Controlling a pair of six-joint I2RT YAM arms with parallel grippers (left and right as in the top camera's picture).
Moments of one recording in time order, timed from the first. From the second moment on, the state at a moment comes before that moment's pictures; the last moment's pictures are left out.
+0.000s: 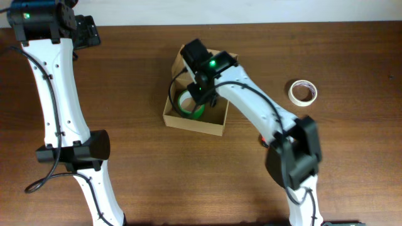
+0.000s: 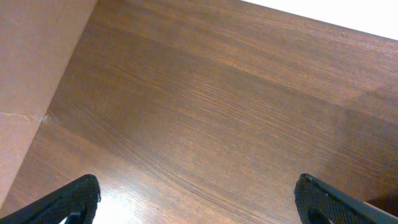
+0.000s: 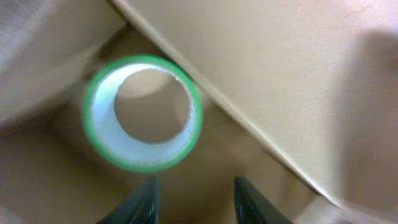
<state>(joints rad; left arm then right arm) 0.07 2.25 2.89 -1.68 -0.35 -0.20 0.59 2.14 2.00 -1.13 0.10 0.04</state>
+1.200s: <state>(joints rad) 0.07 2.25 2.89 -1.68 -0.35 -0.20 -0.28 1.89 1.49 -1.10 -0.02 0.43</state>
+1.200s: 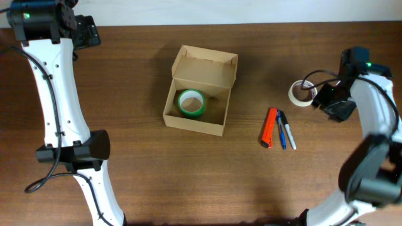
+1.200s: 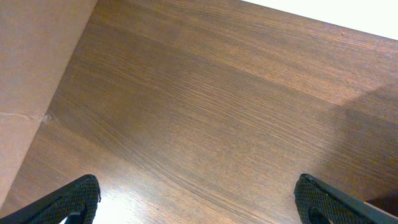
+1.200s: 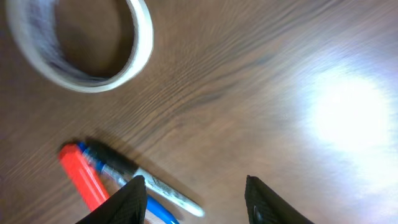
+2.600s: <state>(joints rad) 0.07 2.25 2.89 -1.68 -0.35 -0.20 -0.30 2.07 1.51 -0.85 -0.17 0.79</state>
